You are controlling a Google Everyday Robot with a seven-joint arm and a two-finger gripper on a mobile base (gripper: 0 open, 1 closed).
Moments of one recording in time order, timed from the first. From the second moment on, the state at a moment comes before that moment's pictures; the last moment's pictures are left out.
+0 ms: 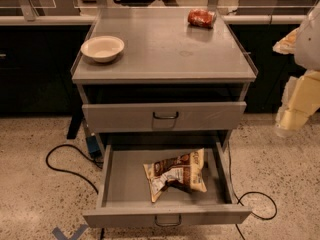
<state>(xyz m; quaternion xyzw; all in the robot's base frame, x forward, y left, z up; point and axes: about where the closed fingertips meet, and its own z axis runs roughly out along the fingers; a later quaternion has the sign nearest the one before) 0.438 -0.217 0.976 -0.60 0.78 -0.03 0.16</state>
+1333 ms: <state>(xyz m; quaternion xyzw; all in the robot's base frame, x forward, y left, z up) 0.416 -0.199 0.835 -0.64 0.75 0.00 0.17</state>
